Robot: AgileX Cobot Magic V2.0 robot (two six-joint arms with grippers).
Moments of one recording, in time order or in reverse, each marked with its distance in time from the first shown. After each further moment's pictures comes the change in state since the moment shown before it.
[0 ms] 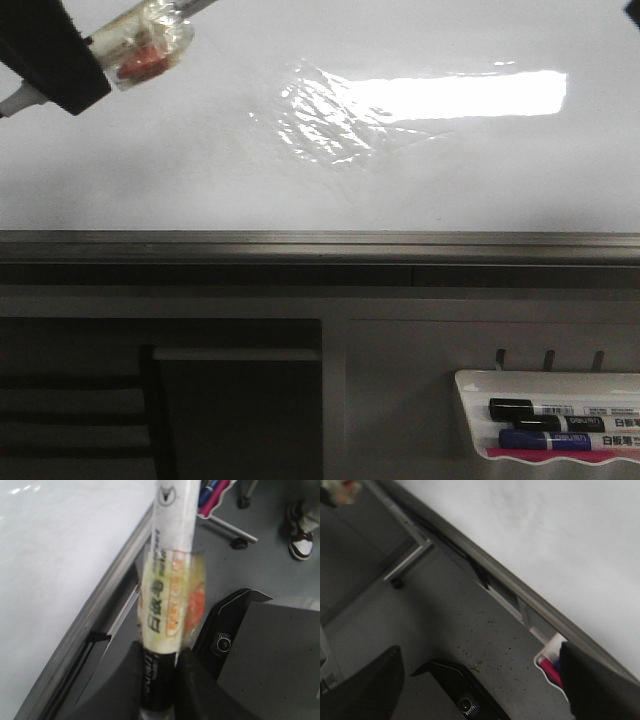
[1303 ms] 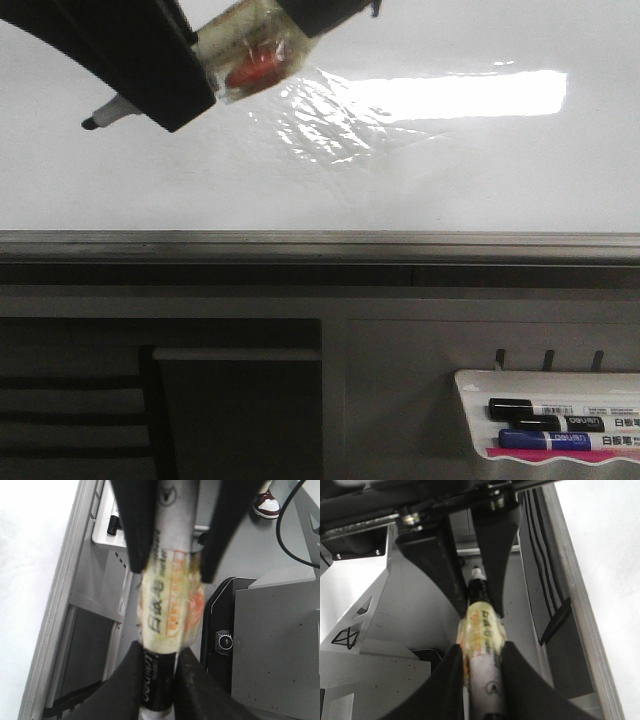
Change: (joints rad) left arm -0.211 0.010 -0.004 -0.012 -0.040 0.116; right arm 0.433 0.211 -0.114 0.082 -0.122 -0.331
